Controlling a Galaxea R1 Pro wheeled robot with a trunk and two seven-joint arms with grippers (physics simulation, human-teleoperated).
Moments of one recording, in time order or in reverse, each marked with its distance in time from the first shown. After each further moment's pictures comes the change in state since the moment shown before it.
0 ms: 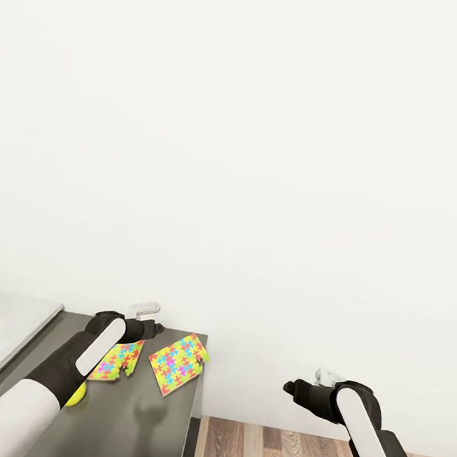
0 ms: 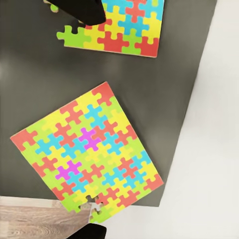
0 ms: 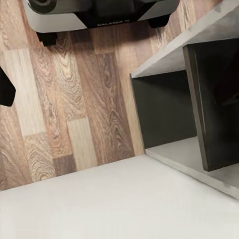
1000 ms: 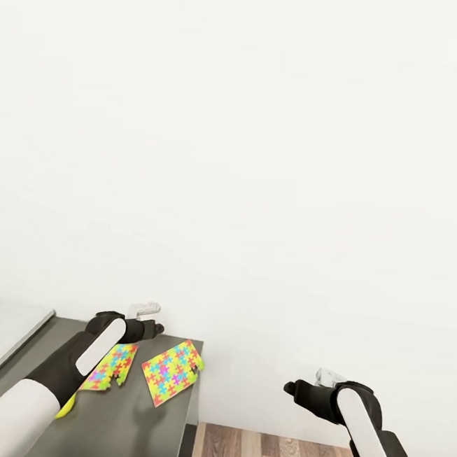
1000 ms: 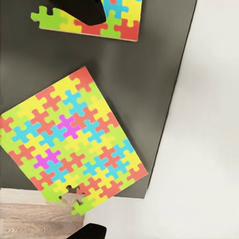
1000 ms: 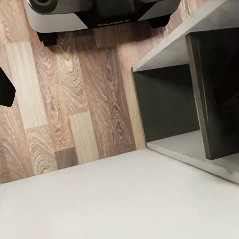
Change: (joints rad) left arm 0.000 0.000 -0.002 0.000 0.001 0.000 -0.002; right arm 0.001 -0.002 0.000 -0.001 -0.001 0.000 0.000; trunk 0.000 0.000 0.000
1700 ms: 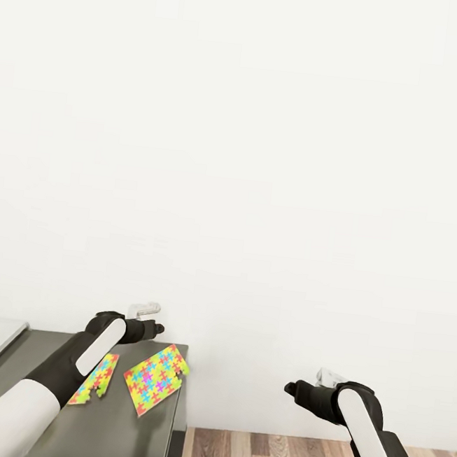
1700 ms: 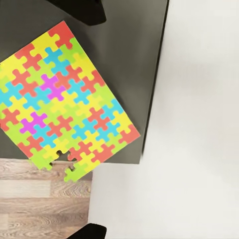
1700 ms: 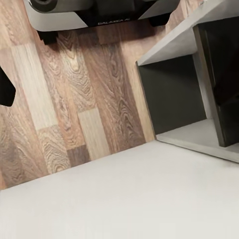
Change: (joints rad) left arm 0.000 0.000 -0.001 0.000 0.000 0.000 -0.001; right arm 0.002 -0.002 -0.003 0.000 0.000 0.002 0.000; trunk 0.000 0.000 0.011
